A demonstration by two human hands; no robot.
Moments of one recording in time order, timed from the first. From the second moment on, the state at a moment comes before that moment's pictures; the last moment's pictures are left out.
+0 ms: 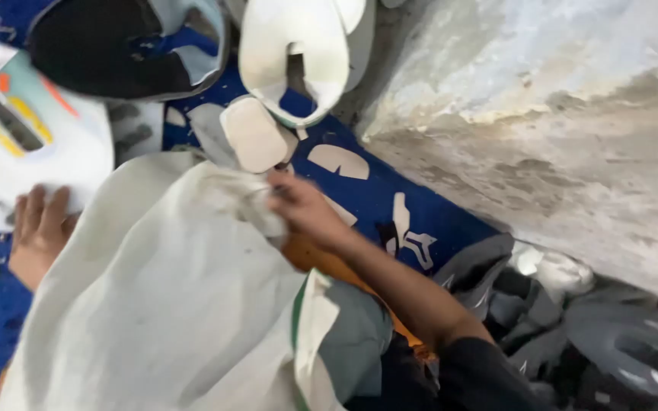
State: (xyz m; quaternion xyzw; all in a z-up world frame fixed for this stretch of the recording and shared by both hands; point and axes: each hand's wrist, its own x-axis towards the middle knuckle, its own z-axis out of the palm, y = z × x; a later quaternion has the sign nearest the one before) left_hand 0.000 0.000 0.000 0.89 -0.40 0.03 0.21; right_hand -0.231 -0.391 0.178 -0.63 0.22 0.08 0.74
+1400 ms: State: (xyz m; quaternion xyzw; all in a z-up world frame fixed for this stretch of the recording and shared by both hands) left_hand -0.028 -0.055 0.074 0.95 -0.20 0.05 0.23; right_hand -0.148 -0.469 -0.055 -0.97 0.13 0.11 0.20
